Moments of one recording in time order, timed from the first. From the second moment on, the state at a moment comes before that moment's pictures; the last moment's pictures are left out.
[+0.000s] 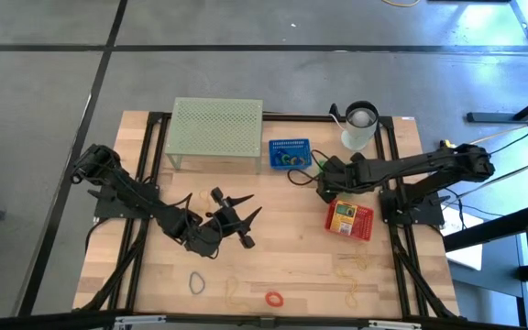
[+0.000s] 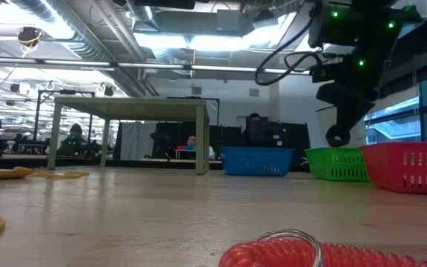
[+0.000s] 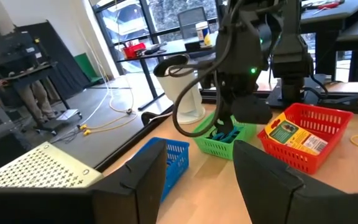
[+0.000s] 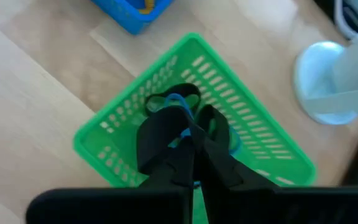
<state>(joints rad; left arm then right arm) -0.54 1.58 0.96 0.34 -1.21 -0.05 0.04 1.36 0.82 -0.89 0.52 0.78</state>
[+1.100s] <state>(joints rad) -0.52 1.56 0.96 -0.40 -0.56 -0.61 0.03 1.36 0.90 -0.80 0.50 0.80</state>
